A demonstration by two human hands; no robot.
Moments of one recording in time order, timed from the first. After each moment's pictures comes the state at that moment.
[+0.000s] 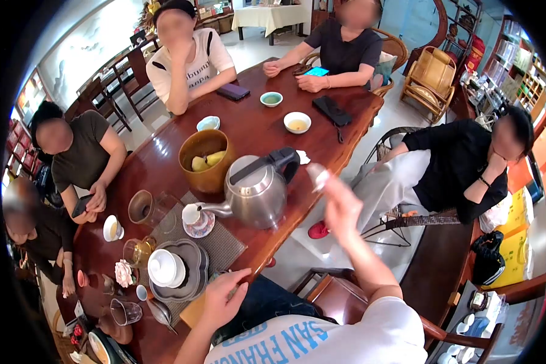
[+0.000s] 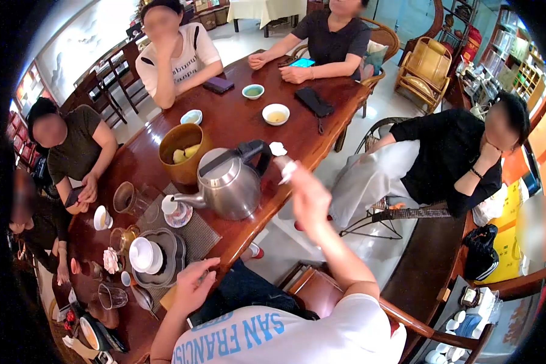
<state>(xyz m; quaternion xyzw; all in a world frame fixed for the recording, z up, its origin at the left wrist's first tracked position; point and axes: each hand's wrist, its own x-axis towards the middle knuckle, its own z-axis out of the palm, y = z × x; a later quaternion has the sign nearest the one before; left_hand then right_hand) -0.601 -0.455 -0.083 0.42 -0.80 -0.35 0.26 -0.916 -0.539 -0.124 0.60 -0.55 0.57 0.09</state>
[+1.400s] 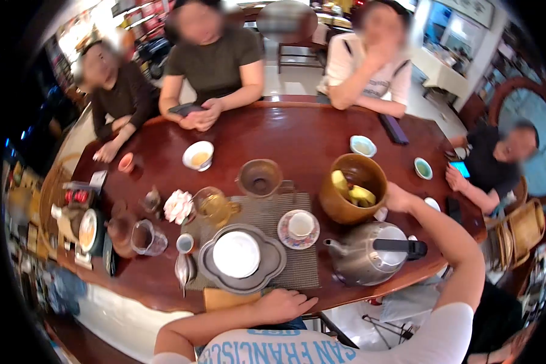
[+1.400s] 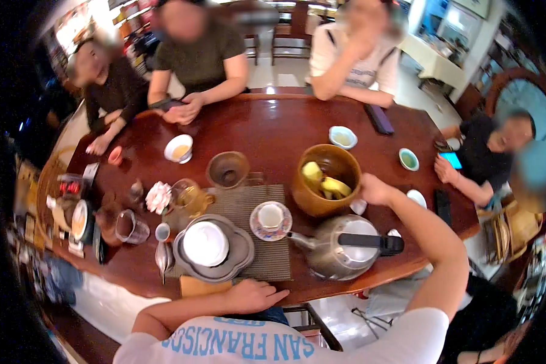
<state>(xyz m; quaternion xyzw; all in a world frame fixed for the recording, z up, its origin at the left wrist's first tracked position) -0.603 -0.484 -0.153 0.40 -0.89 -0.08 0.17 -0.844 -0.856 -0.127 0.90 -0.31 0.04 -0.32</state>
